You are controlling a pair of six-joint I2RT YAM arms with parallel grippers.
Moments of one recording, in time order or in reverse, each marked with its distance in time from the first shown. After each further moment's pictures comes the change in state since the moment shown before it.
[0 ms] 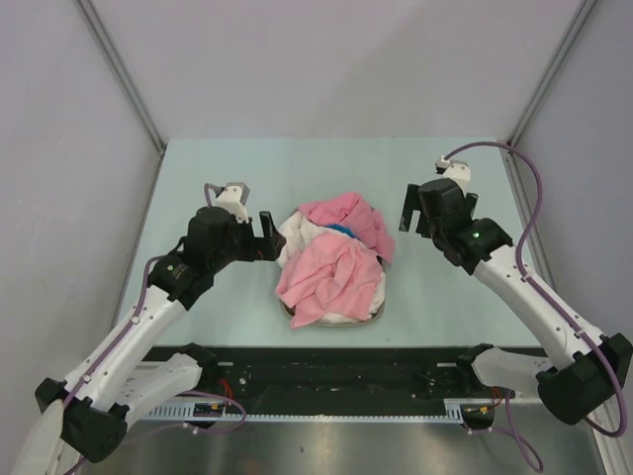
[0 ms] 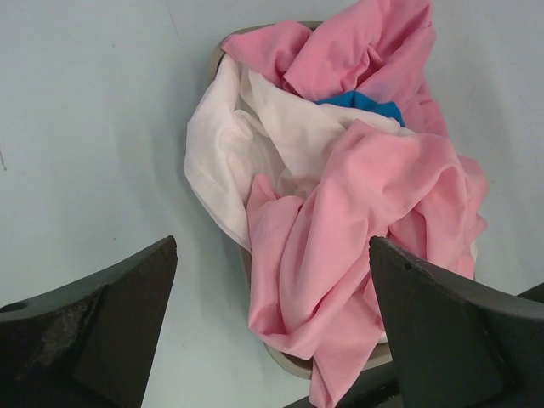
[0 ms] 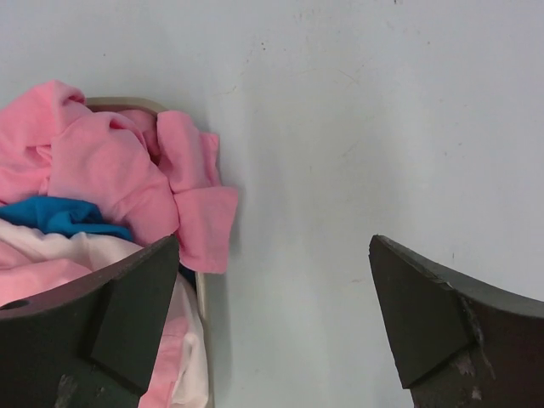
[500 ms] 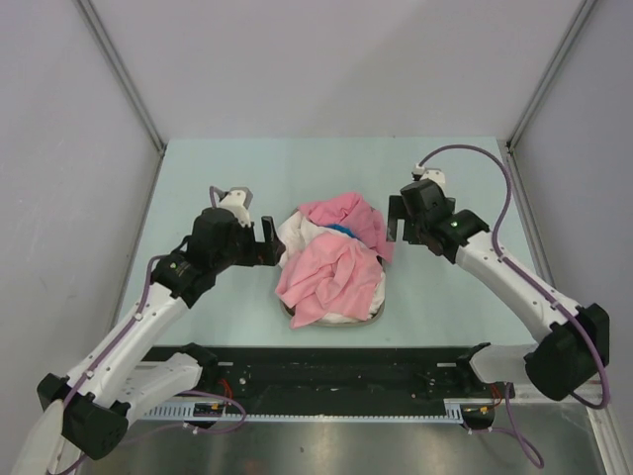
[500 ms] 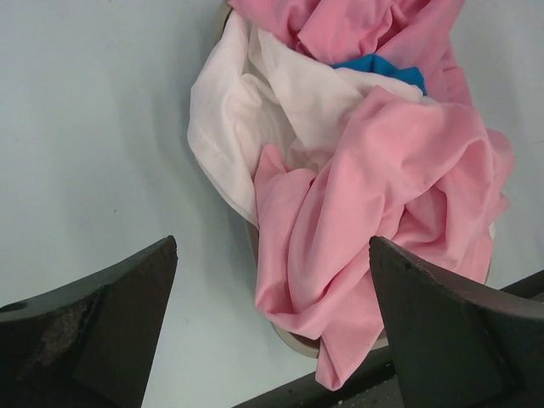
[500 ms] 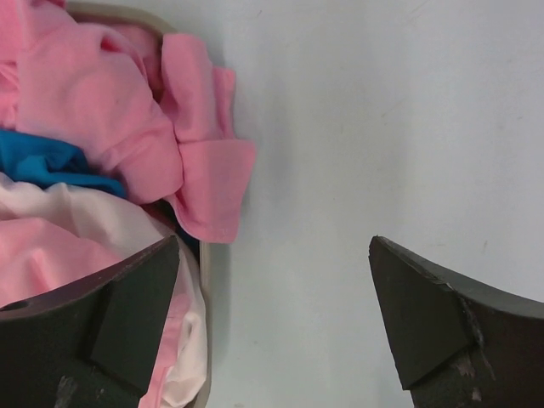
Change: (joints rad) left arm 0.000 0.024 0.000 -0.058 0.020 0.003; right arm 0.048 0.089 0.006 -0.035 -0.043 -0.033
